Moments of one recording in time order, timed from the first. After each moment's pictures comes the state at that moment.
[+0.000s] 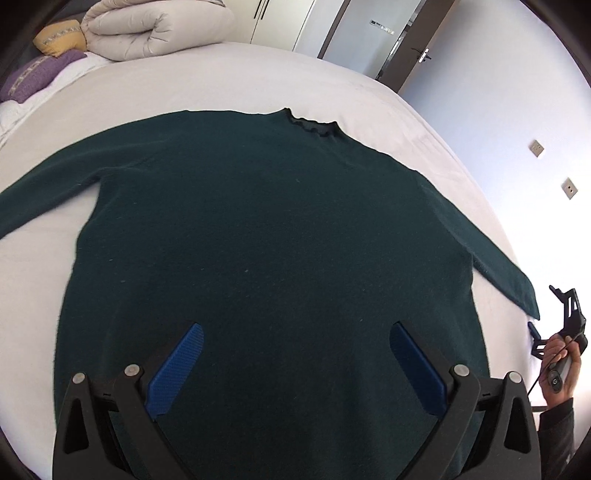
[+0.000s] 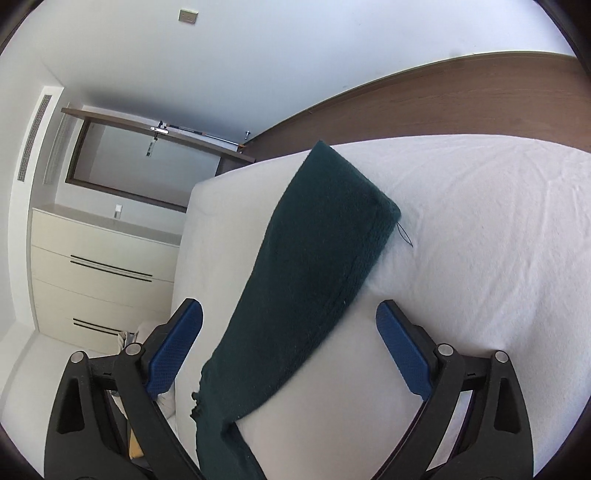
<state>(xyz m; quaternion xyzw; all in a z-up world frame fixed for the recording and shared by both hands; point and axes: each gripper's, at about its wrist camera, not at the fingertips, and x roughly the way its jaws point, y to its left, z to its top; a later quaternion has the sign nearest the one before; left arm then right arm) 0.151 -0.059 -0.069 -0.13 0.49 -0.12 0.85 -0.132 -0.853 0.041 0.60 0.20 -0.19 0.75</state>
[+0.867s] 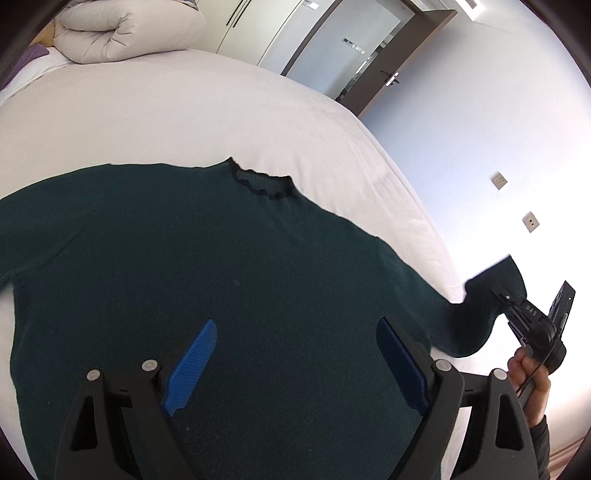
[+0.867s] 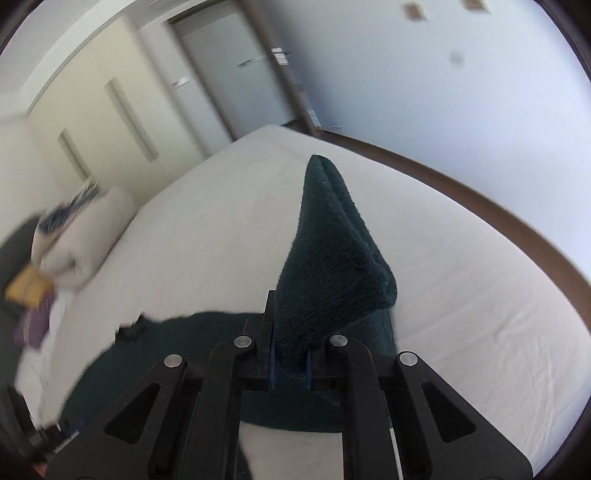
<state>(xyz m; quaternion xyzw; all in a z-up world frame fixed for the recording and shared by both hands) 0.259 -0.071 -0.046 -0.19 0.45 -0.22 0.84 0.095 -0.688 0.154 0.20 0.30 -0.10 0.93</state>
